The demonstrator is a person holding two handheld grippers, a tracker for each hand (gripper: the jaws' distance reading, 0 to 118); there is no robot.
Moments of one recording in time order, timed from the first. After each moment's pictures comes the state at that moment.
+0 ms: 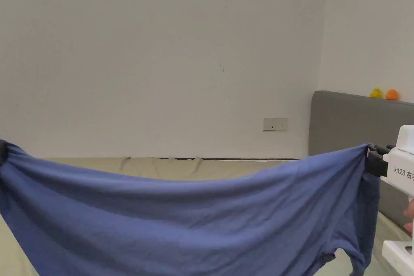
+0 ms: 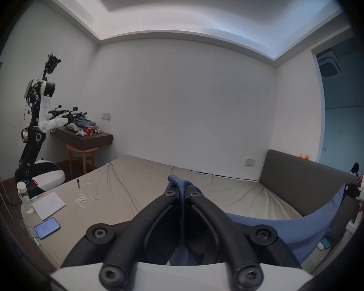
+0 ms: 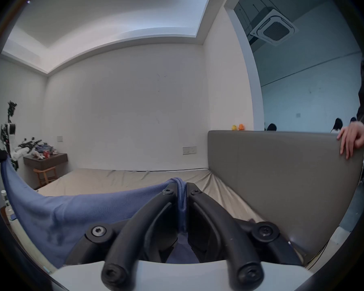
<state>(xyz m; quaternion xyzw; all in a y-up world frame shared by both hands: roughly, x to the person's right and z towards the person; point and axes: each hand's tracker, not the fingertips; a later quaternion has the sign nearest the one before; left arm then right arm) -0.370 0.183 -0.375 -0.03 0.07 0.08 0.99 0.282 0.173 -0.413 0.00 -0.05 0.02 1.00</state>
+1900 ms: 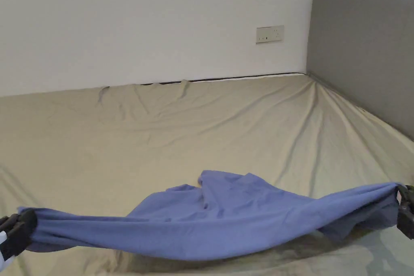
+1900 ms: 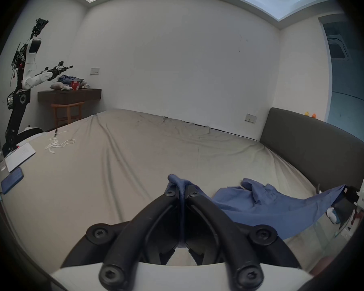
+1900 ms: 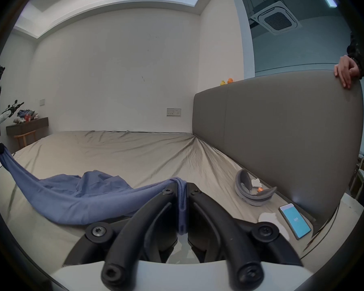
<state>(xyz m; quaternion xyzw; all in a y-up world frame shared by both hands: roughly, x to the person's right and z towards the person) -0.311 -0.031 -0.433 -0.16 0.03 0.09 0.98 0.314 -0.057 -0.407 -0.10 -0.09 0.05 0.99</state>
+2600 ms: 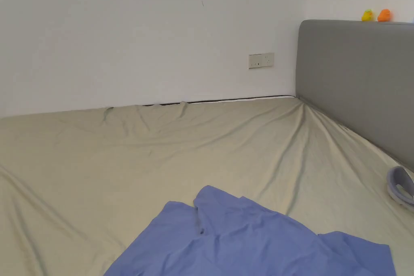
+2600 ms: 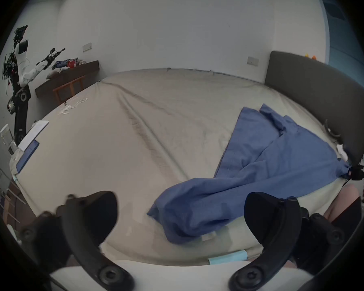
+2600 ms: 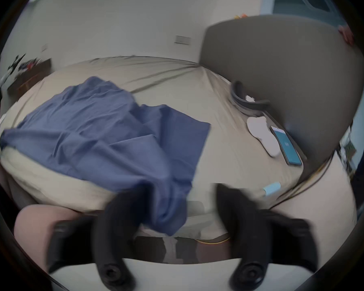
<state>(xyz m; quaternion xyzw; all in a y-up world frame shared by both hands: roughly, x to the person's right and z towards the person) -0.342 -0.122 -0.347 -0.33 0.01 0.04 0.94 0.354 -0.158 -0.319 -0.35 -0.09 0.04 0.93</state>
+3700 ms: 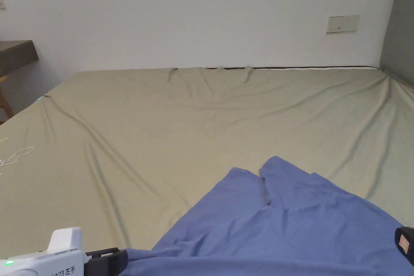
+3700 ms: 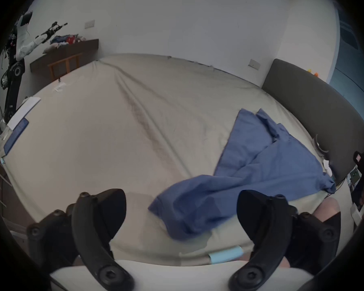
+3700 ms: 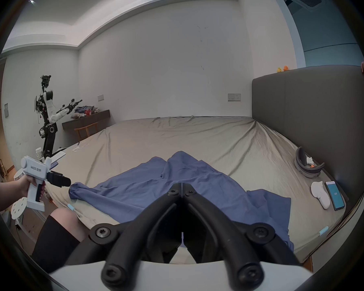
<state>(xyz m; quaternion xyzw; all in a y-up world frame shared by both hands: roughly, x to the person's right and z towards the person) -0.351 -0.133 -0.367 -0.38 0.00 0.09 0.92 0.202 -0.039 -0.311 -0.17 0.13 -0.01 0.98</state>
